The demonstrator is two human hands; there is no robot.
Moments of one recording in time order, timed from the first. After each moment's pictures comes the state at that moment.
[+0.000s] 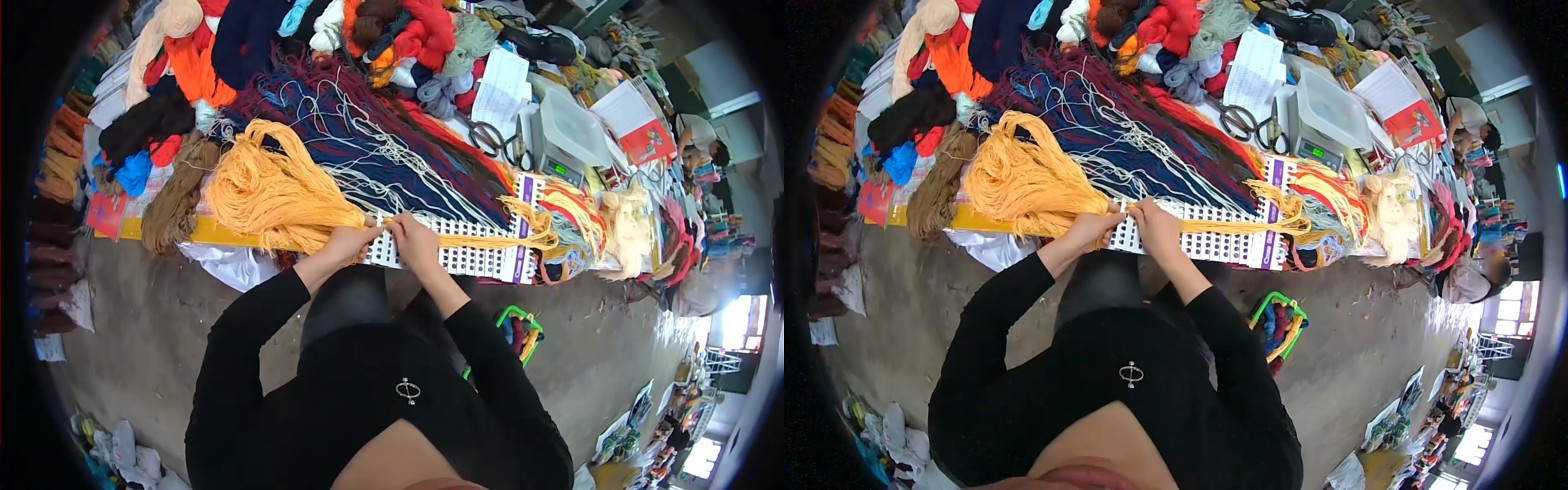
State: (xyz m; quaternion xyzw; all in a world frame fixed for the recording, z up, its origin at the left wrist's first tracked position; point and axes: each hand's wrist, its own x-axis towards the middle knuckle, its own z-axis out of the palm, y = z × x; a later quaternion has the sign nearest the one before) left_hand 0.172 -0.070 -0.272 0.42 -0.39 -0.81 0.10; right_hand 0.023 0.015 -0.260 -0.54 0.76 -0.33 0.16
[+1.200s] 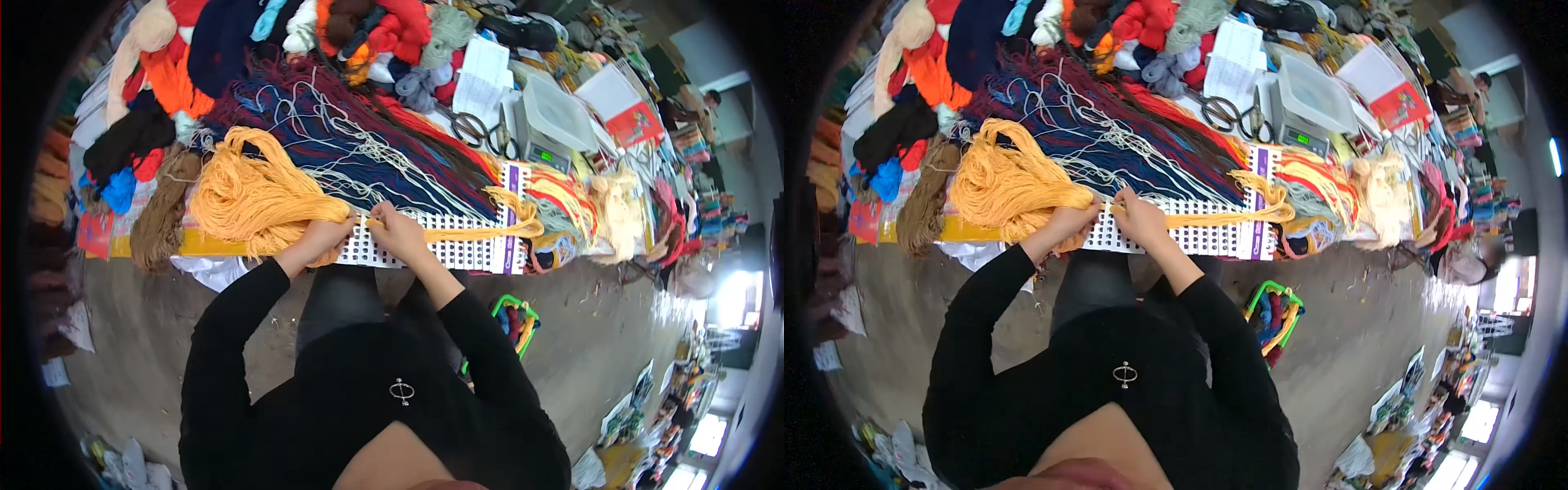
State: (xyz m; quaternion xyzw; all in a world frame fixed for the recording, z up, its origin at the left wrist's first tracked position) left_hand 0.172 -0.098 -0.279 0.40 -0.62 -0.67 0.11; right_hand 0.013 0.001 -0.241 -0.54 0.77 -0.20 0.28
